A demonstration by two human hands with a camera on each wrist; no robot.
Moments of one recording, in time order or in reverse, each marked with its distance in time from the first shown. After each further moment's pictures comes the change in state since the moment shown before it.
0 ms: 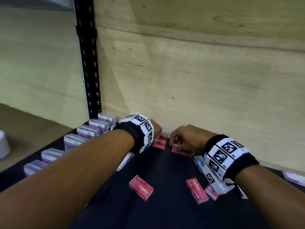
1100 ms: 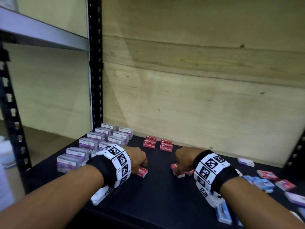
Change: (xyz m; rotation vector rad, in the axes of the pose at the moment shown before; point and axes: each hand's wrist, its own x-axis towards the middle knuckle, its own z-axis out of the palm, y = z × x) left_hand -0.153 0.037 0.037 -0.070 -0.014 0.170; right_hand -0.125 -0.045 0.029 -0.391 -0.083 0.227
